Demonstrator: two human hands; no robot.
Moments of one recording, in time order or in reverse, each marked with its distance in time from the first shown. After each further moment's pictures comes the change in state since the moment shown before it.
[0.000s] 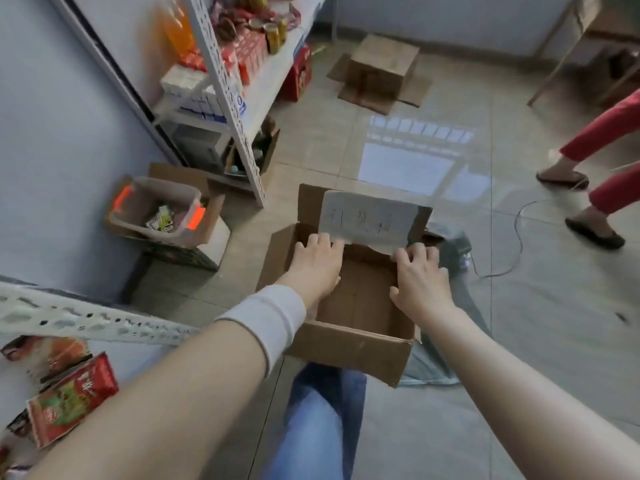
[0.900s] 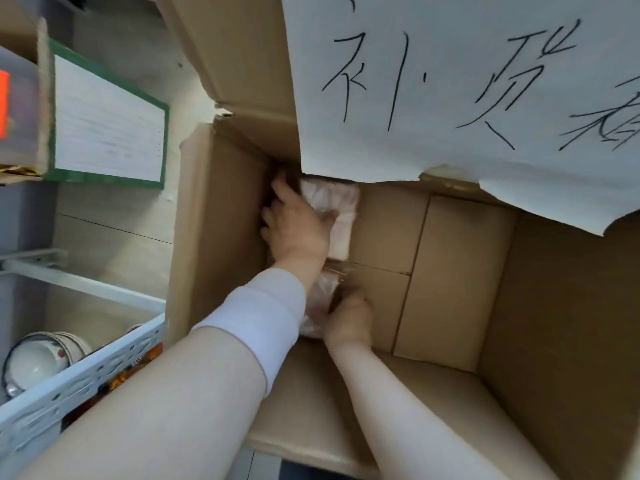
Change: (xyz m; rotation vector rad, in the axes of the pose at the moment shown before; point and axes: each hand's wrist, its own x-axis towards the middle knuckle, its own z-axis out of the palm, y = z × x) left_hand 0.310 -0.065 0.345 -0.682 -0.008 -0.815; right_hand 0.212 -0.089 0.402 0.883 -0.771 0.722
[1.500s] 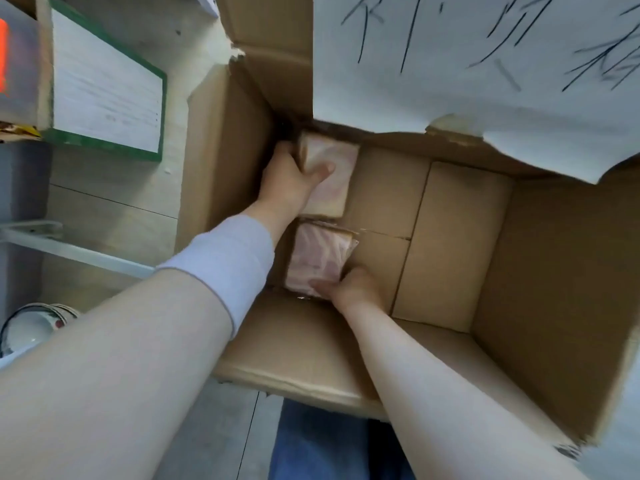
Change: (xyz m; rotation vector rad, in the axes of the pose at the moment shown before) left_hand 0.008 -0.015 -0.031 -0.308 -0.203 0.119; right_hand 0.004 0.018 -0.004 -0.206 -0.073 -0.004
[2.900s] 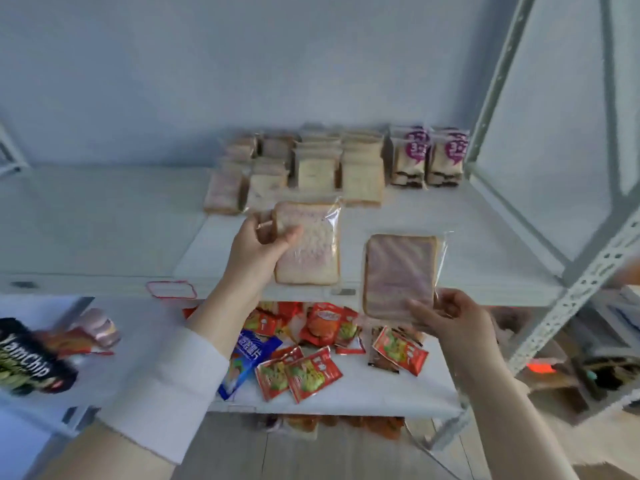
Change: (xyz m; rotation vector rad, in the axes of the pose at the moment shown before) left_hand -0.915 -0.269 -0.469 -0.978 1.442 0.256; right_hand -0.765 0.095 0.285 -0.244 -0.422 -1.450
